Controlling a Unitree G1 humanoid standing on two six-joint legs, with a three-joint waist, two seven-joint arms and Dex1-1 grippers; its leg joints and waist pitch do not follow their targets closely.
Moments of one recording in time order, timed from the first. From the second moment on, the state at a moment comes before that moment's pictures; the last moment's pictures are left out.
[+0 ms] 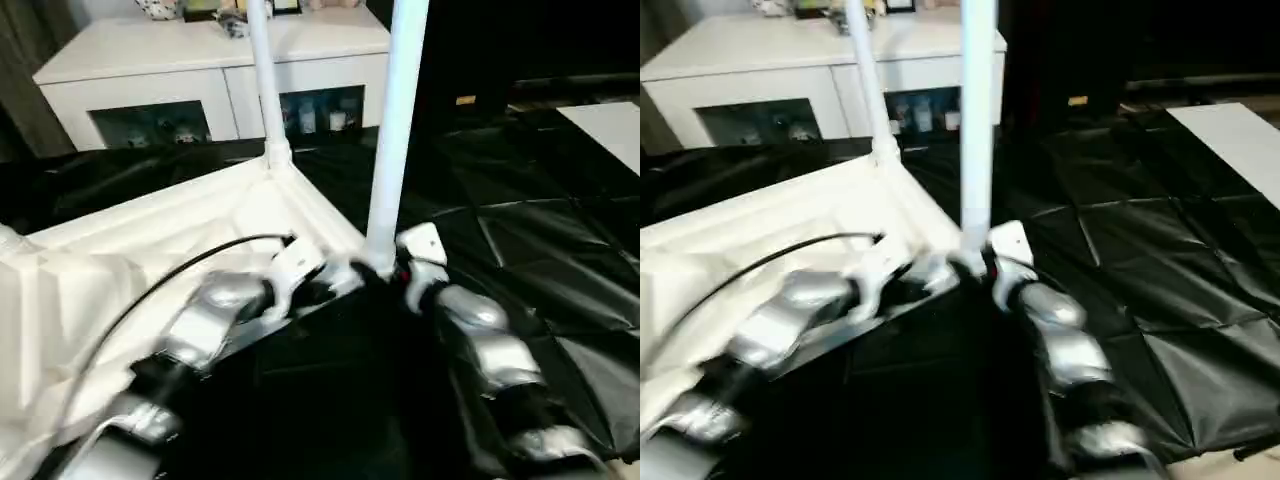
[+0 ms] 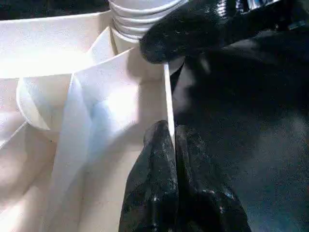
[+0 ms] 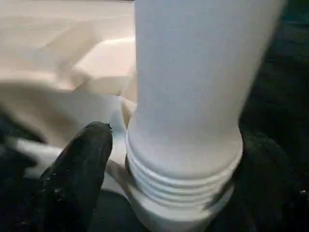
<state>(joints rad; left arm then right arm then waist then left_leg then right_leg) -0.50 0.32 -0.32 0.38 -0.02 0.28 -0.91 -0.41 -0.22 0.13 0.48 0.07 0.07 0.63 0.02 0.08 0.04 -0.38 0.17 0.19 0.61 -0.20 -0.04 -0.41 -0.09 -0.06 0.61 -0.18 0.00</state>
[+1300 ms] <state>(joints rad) -0.41 0.46 -0.34 0.26 -0.09 0.28 -1.13 -0.35 -0.39 0.16 0.37 0.20 0.13 1.07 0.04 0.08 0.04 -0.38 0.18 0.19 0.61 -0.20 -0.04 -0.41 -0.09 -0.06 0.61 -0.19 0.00</state>
